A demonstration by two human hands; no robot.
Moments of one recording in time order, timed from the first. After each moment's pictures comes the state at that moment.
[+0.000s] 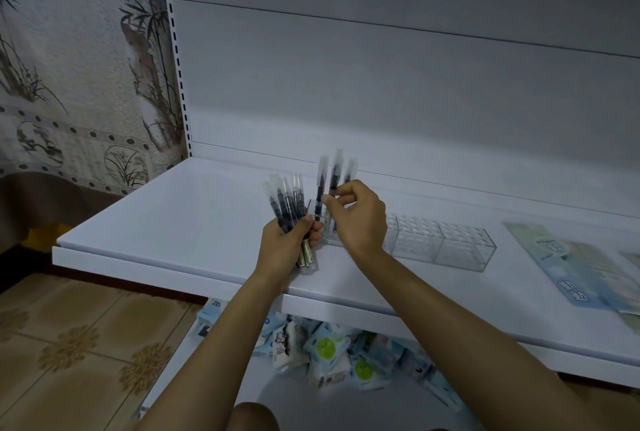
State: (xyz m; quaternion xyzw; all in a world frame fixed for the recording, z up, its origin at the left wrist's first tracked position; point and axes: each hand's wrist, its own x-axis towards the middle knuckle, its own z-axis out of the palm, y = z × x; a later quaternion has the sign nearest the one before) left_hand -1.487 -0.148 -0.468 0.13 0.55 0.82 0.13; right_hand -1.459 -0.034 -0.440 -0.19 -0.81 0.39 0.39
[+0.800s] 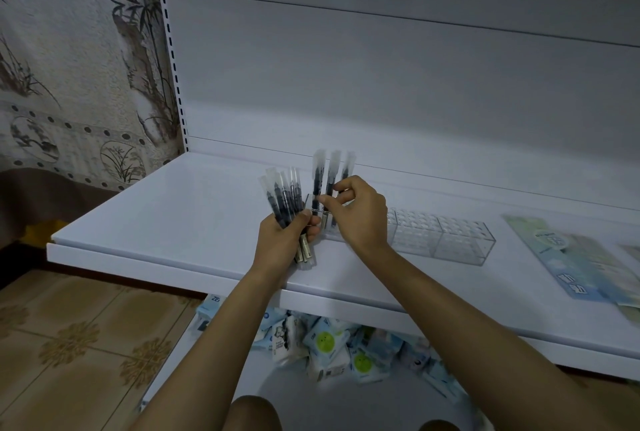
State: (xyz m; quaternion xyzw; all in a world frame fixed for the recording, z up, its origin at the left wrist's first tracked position) left_hand -1.485 -0.150 -0.467 0.14 0.56 0.81 0.12; right_hand -1.457 -0.024 -0.443 -0.15 -0.84 0.37 0.38
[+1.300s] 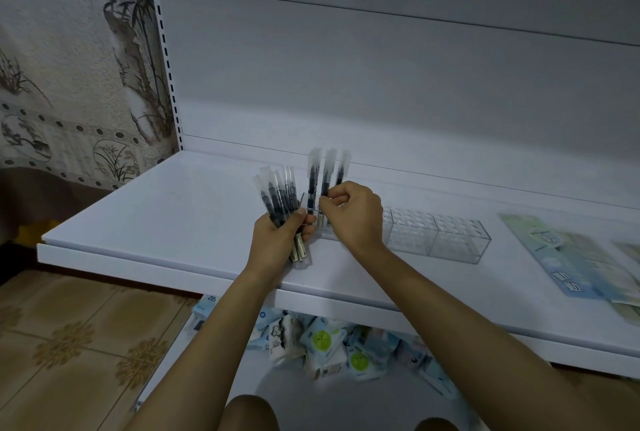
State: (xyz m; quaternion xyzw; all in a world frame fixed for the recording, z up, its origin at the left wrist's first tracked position) left_hand -1.483 -0.150 -0.465 0.14 0.56 0.81 0.11; right_hand -1.457 -0.026 -0.443 -0.17 -0.84 0.36 0.36
